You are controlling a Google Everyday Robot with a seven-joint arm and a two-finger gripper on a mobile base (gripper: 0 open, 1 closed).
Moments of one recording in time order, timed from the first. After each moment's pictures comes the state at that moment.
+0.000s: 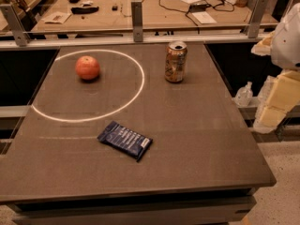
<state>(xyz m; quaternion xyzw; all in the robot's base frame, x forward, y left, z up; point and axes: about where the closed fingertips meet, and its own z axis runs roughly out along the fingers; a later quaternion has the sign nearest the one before) 0.438 -0.217 0.976 -0.60 0.78 -0.03 0.16</state>
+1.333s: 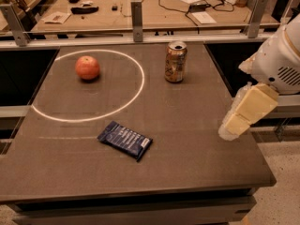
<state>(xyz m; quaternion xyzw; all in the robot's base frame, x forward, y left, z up) 0.433 -0.174 0.952 -0.52 0.83 0.05 0.21</state>
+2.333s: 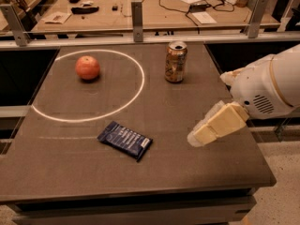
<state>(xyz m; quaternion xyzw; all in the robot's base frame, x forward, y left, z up) 0.436 -0.131 0.930 -0.47 0.81 0.12 0.33</state>
